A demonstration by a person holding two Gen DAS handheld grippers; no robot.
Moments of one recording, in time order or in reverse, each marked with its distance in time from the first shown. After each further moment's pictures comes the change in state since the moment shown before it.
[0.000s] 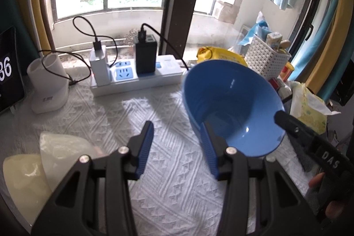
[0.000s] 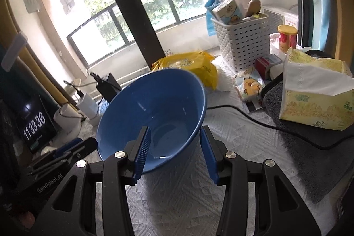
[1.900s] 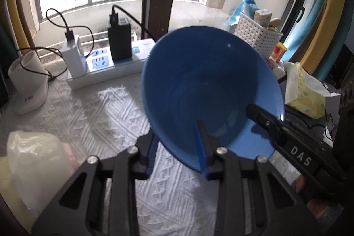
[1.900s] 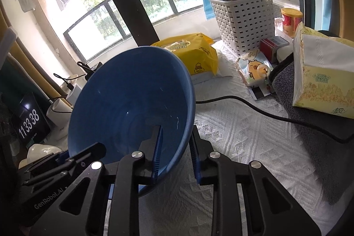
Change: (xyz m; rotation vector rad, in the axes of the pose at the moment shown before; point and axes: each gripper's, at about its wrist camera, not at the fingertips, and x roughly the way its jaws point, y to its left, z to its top) left arm 0.022 -0.024 -0.008 0.079 0.083 -0.050; right arm 0.032 -0.006 -0.012 0.017 0.051 0.002
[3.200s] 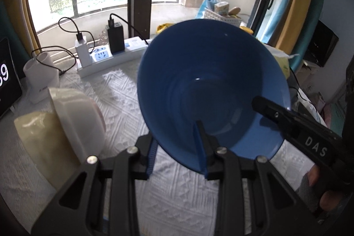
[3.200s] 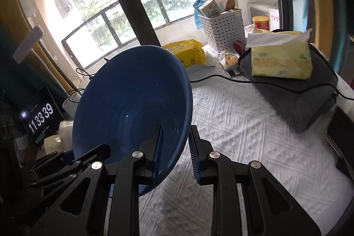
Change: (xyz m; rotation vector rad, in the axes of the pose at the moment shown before) left arm -0.084 -0.011 -0.062 0.123 -0.015 -0.074; right arm -0.108 0.027 -0.062 0.037 -0.064 -0.061
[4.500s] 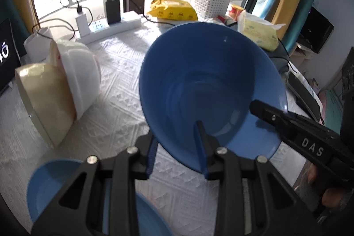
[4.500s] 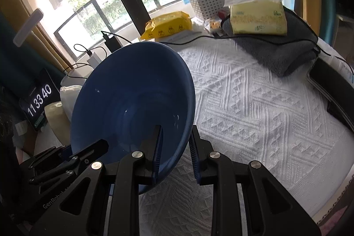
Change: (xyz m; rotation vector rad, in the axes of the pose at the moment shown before) left arm -0.014 -0.005 -0.055 0.006 0.104 -0.033; right arm -0.027 -0.003 -0.058 0.043 0.112 -0.042
